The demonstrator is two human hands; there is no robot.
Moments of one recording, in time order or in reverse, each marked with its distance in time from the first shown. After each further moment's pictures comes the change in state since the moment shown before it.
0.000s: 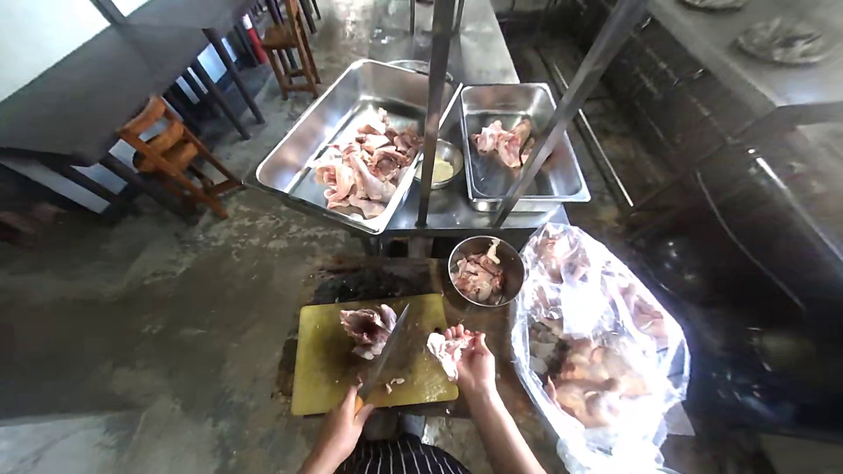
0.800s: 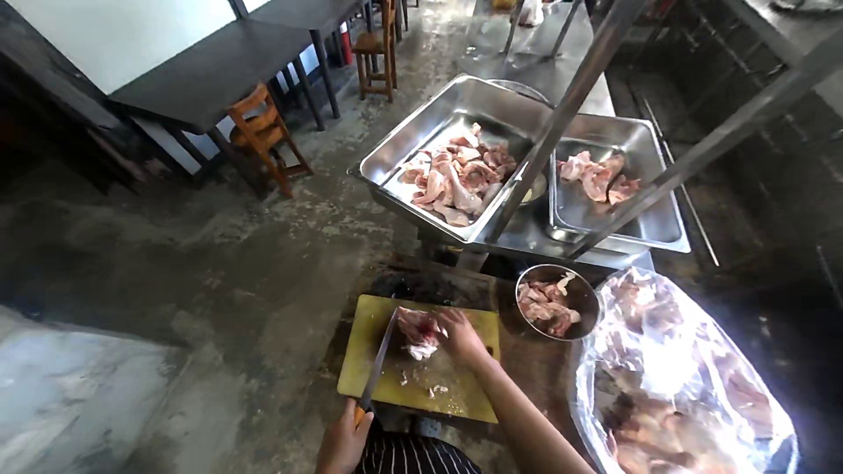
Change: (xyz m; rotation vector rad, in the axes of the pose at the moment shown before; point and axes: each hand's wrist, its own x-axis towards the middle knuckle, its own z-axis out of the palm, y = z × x) left_hand -0.054 -0.067 -0.025 -0.214 0.162 -0.267; right_hand 0.057 0.096 0.071 -2.170 -1.050 -0.566
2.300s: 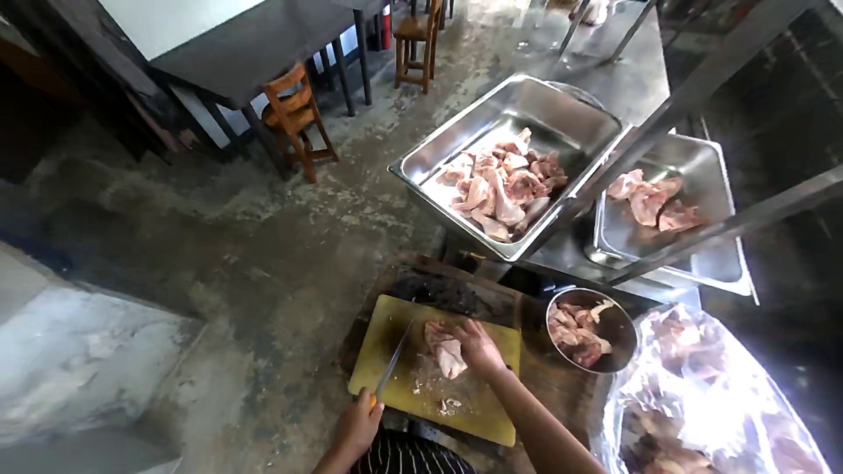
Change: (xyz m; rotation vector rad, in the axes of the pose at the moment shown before) left_hand 0.044 0.004 -0.008 0.056 -0.098 -0.024; right_hand 0.017 0.014 0.018 -0.196 -0.074 -0.017
